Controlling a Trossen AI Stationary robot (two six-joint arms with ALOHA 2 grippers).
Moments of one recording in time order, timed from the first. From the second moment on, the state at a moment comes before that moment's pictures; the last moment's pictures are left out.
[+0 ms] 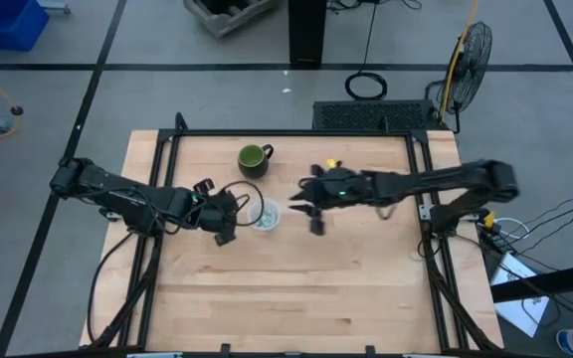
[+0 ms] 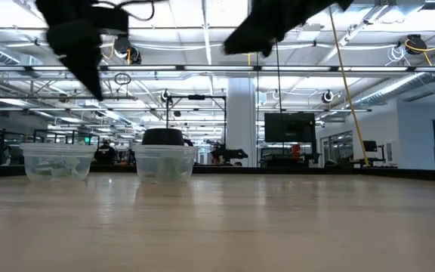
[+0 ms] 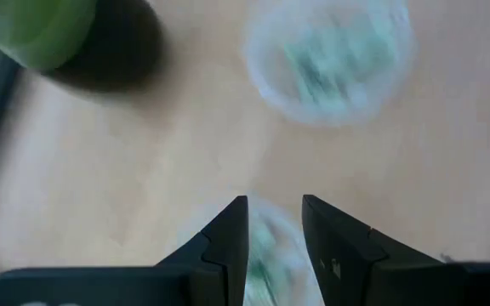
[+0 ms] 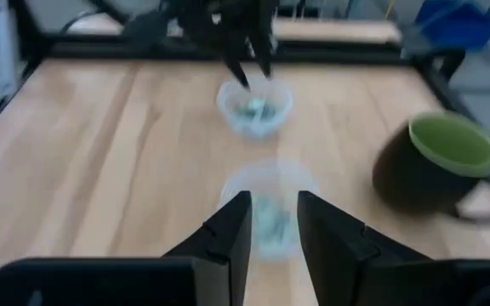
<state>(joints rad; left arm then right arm) -0.22 1.31 0.99 -0.99 -0.43 -0.52 -0.02 1.46 1.06 -0.10 0.02 -0.02</state>
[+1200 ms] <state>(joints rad) -0.39 0.55 0.95 -1.26 -0.81 -0.77 0.09 0.44 0.45 -0.30 0.02 0.32</state>
